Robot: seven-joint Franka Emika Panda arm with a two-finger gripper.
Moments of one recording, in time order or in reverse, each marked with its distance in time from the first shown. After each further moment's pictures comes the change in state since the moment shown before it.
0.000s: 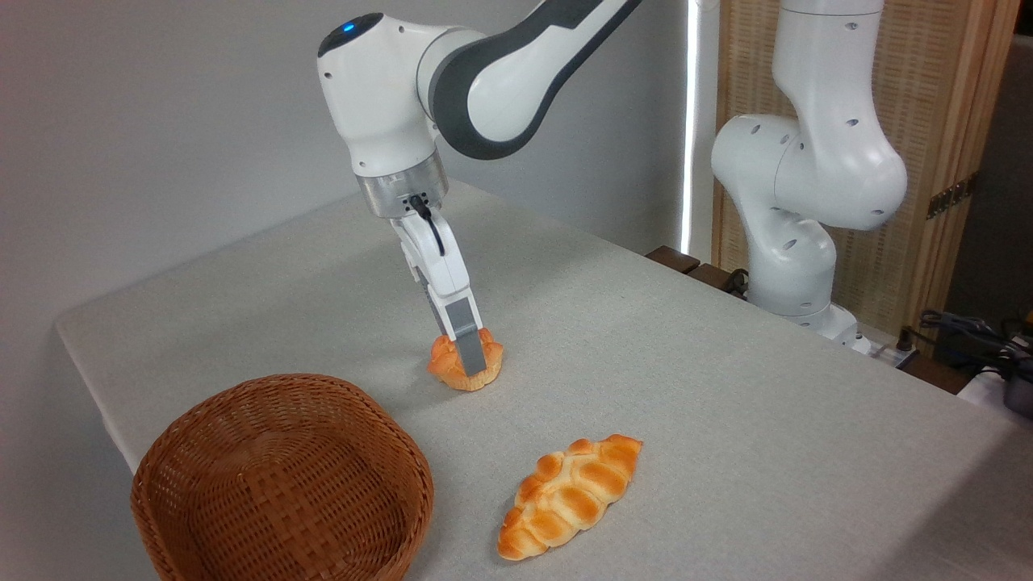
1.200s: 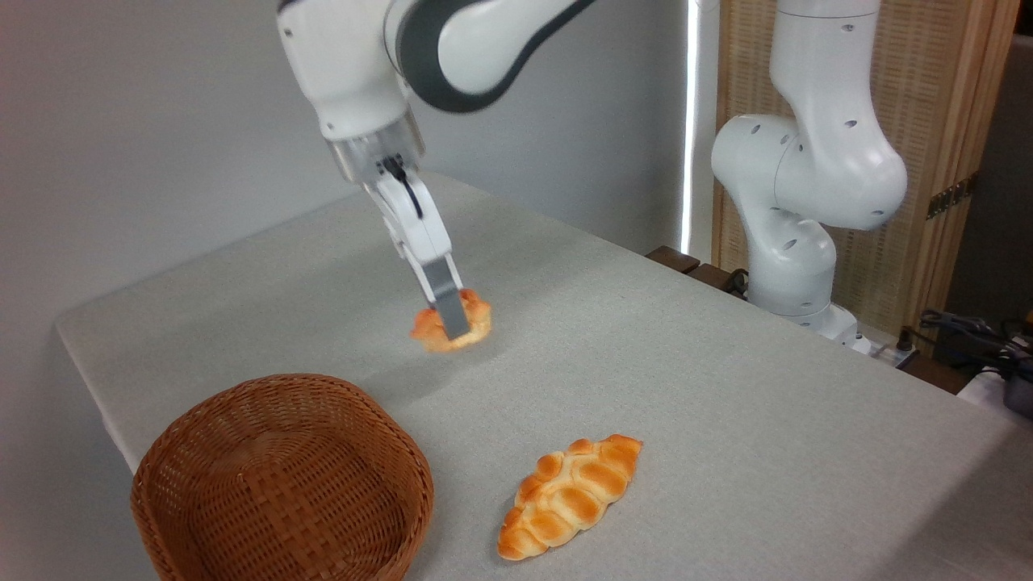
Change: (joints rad) arm 0.003 0.042 0.038 0.227 0.000 -0.211 0.000
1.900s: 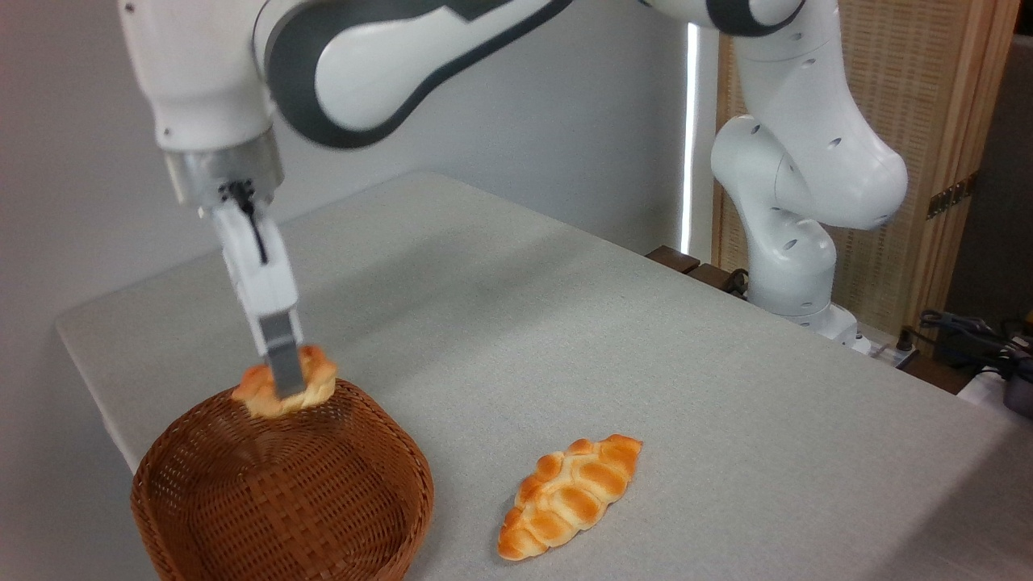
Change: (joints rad) arm 0.013 0.409 0.042 0.532 0.031 0.071 0.000
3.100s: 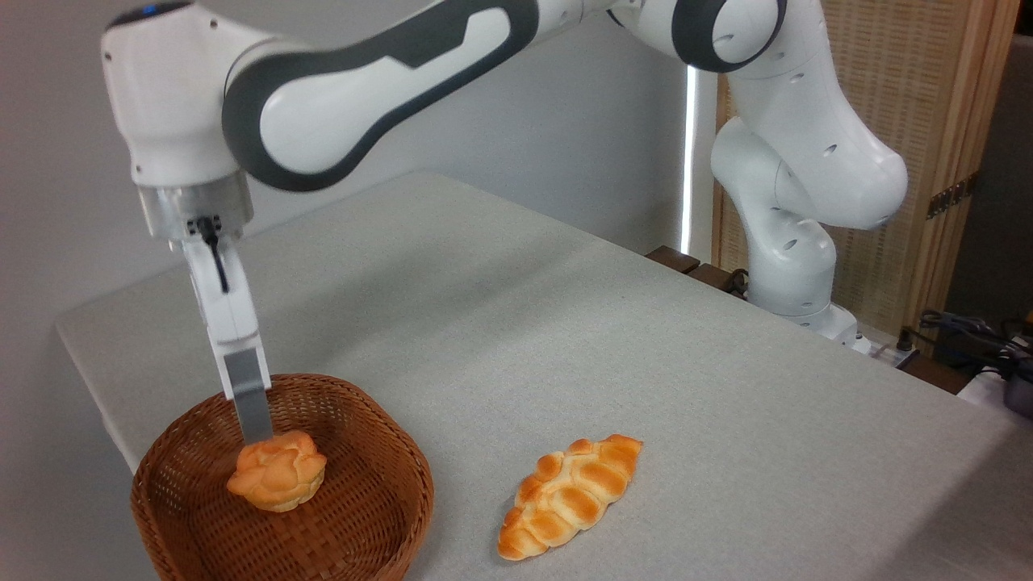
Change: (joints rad) arm 0.013 0.068 -0.068 0.048 0.113 0.067 -0.099
